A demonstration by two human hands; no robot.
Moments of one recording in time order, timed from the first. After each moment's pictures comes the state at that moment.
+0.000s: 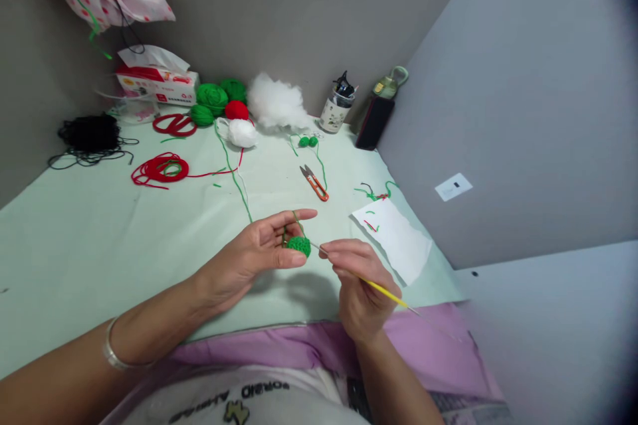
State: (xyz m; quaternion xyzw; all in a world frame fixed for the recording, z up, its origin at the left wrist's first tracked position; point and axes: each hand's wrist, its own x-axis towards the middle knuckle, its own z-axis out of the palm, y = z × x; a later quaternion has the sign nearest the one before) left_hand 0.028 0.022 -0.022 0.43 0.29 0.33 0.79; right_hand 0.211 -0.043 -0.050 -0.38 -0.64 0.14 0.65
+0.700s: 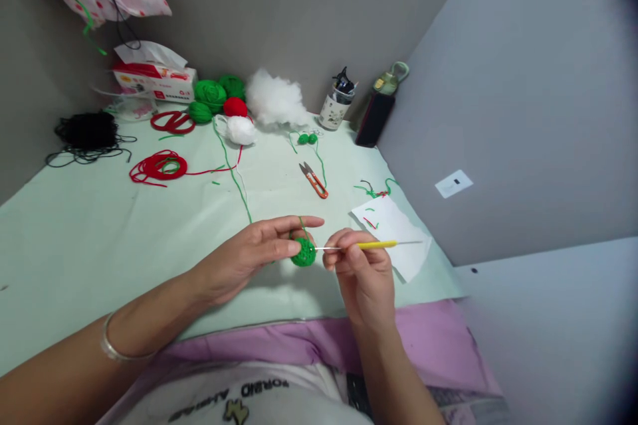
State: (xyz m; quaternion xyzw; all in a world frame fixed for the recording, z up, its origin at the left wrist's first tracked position) left_hand 0.024 0.026 -0.024 0.47 0.25 0.26 0.81; right_hand 0.211 -0.037 -0.037 -0.37 -0.42 0.48 0.68
